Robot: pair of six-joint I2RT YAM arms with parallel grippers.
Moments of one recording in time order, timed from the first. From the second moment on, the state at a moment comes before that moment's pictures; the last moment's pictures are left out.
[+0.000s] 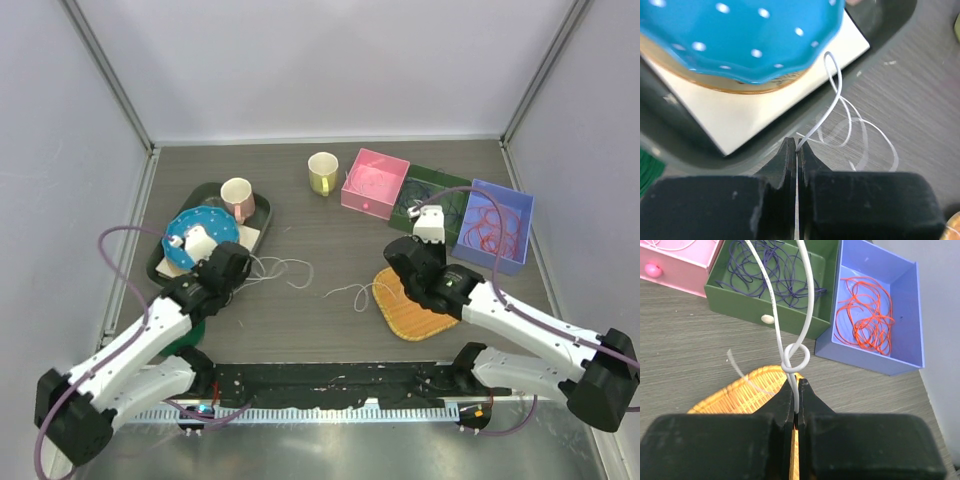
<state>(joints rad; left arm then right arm) -0.61 0.96 0.66 -0.58 -0.60 -1.03 0.83 1.03 0.76 -0.56 1.06 0.47</state>
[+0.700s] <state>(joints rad) -0.60 0.78 0.48 -0.40 -0.30 -0.92 0.82 1.17 1.19 -0.09 0.90 0.02</state>
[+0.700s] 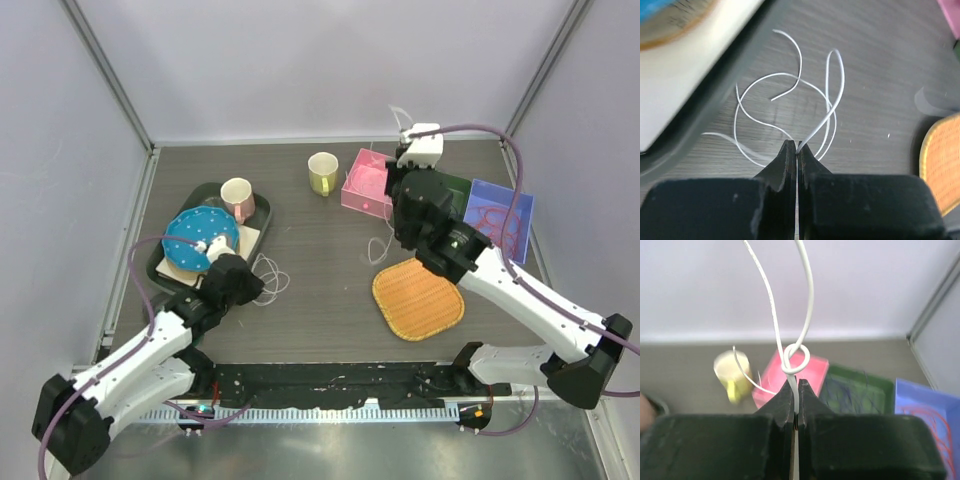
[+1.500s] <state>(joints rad) -0.60 0.76 0.43 -0.25 -0.17 -0.86 0.53 1.77 1.72 0.39 0.71 -0.29</state>
